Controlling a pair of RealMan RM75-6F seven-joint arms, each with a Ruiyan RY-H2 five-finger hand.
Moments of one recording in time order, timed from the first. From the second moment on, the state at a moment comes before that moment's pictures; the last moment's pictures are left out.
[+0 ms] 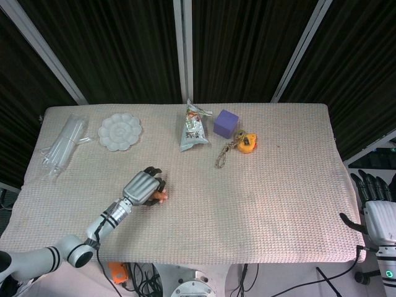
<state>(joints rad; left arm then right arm) -0.71 -1.60 -0.08 -1.30 1.50 0.95 0.13 0.06 -1.12 0.07 -1.52 -1.51 1.51 0.06</state>
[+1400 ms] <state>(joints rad) -0.71 -1.60 -0.05 -1.29 1.46 0.97 0.14 0.06 -1.12 0.07 -1.52 -1.50 1.49 0.06</state>
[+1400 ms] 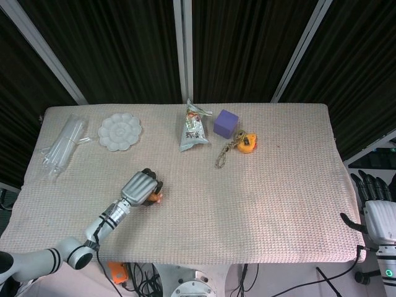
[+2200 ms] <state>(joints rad) -0.73 -1.54 -0.04 -1.36 1.44 0.90 0.13 0.06 -1.11 0.07 -1.52 -1.50 1.50 0.07</state>
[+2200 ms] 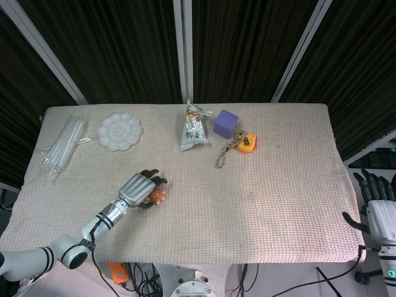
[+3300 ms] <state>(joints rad) -0.71 -1.55 -0.05 -1.33 1.46 0.95 0.10 0.06 -1.11 0.07 -1.52 -1.50 1.50 0.07</state>
